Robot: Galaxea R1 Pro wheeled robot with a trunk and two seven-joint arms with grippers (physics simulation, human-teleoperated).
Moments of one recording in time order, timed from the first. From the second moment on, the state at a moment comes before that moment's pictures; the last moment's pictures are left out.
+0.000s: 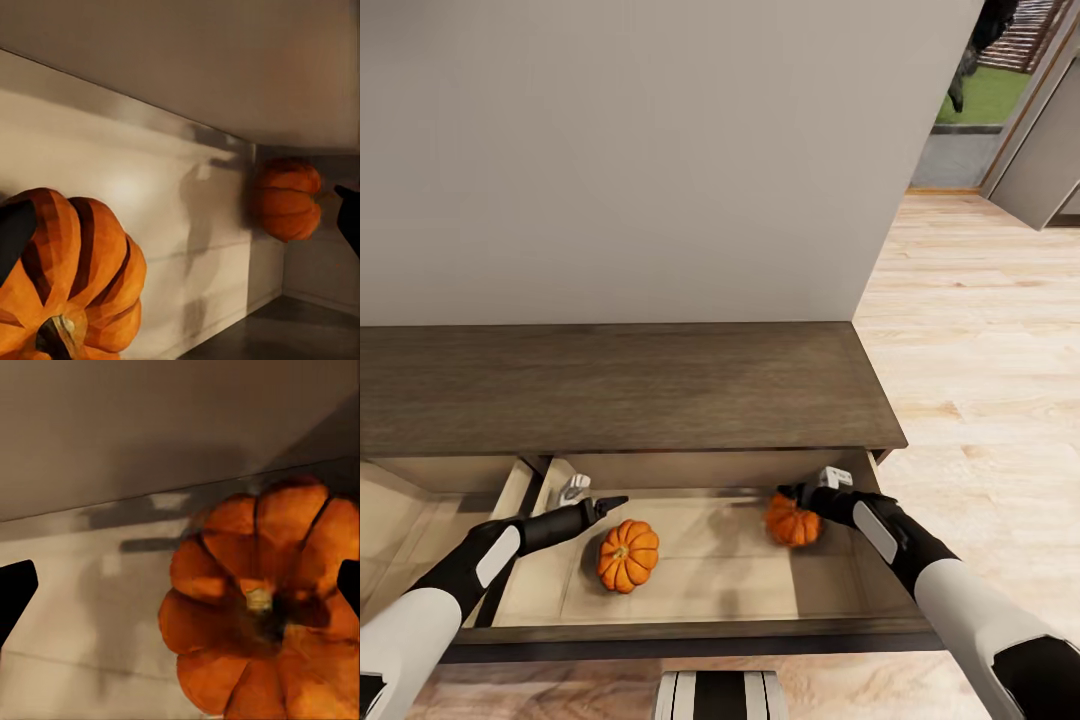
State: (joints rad) left arm -0.77 0.27 -0.10 -0.44 0.58 0.50 -0.79; right arm -0.84 -0.12 0.32 -0.49 -0.64 0.39 0.29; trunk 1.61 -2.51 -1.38
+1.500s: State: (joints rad) left arm -0.77 0.16 -0.21 -0.44 0.57 0.52 -0.80; right arm -0.83 -0.11 0.32 -0.48 -0.64 0.43 0.29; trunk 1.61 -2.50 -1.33
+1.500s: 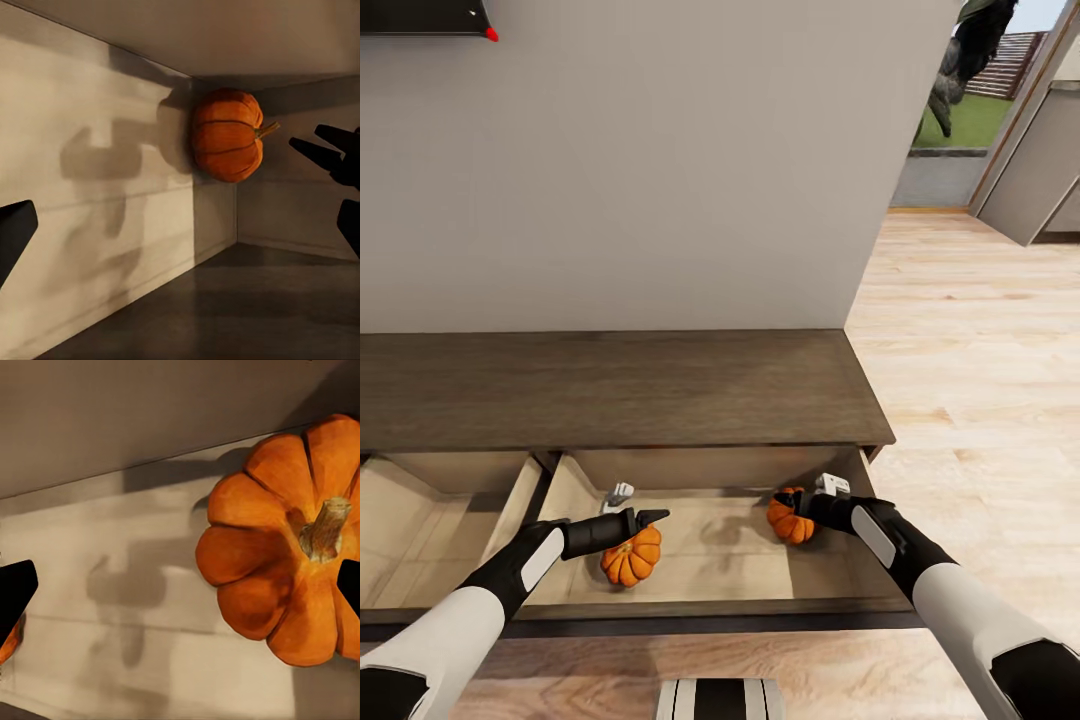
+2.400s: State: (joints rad) left arm -0.77 0.26 -0.21 -0.52 0.57 0.53 -1.14; right arm -0.83 -0.17 0.32 -0.49 -0.64 0.48 0.71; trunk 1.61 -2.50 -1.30
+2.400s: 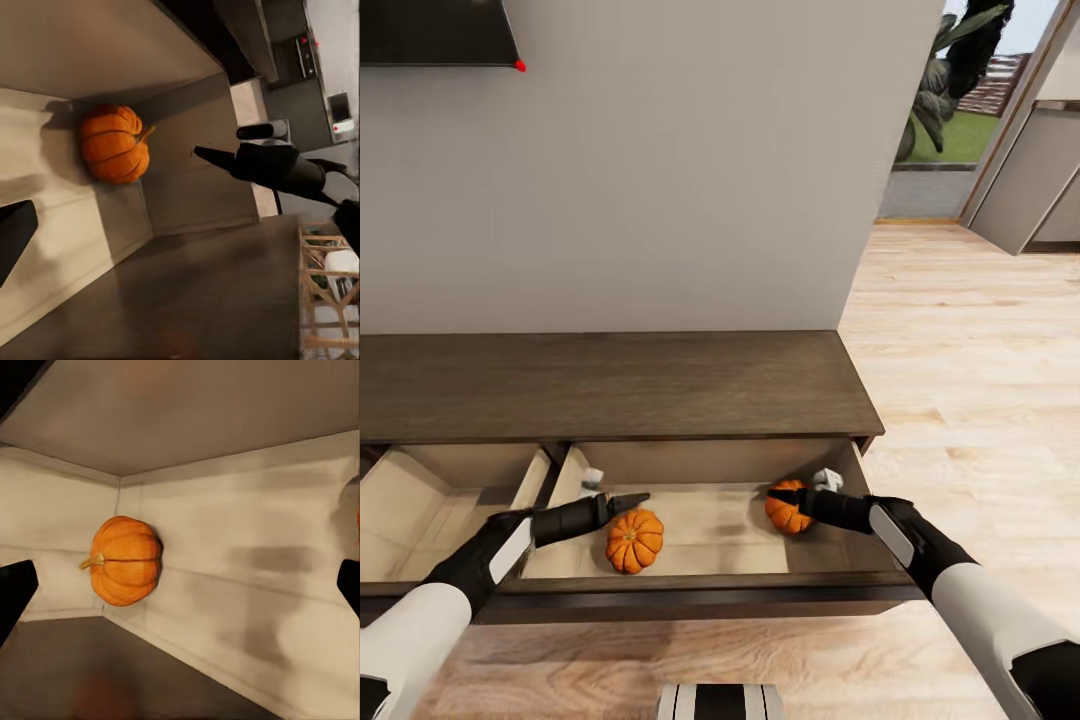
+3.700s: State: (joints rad) left arm -0.77 0.29 -0.38 -0.51 0.57 0.53 -1.53; right arm -0.83 -0.34 0.33 -0.58 -0.62 0.56 1.33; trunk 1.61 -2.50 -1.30
